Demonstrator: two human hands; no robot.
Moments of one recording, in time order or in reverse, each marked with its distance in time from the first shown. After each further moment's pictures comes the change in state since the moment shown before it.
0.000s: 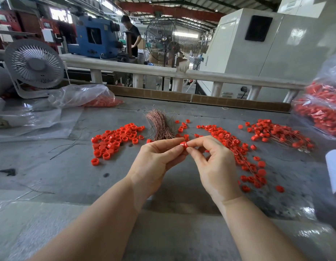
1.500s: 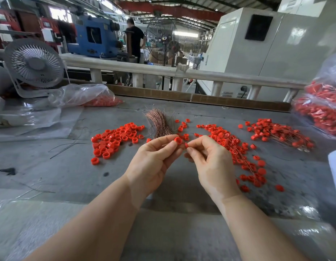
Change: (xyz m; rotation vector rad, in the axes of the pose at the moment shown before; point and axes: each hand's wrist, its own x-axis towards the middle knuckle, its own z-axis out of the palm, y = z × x) left_hand 0.001 0.003 0.002 -0.206 0.076 -0.041; right_hand -0.003 0.003 0.003 0.095 -0.081 0.177
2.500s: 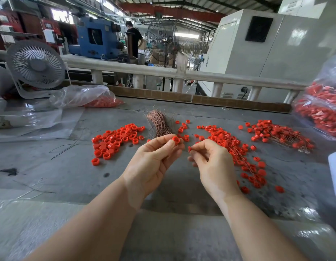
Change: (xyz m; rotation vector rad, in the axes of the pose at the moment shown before) left_hand -0.001 0.004 -0.003 -0.042 -0.011 -0.031; right_hand 0.001 -0.001 0.000 -0.021 0.004 0.176
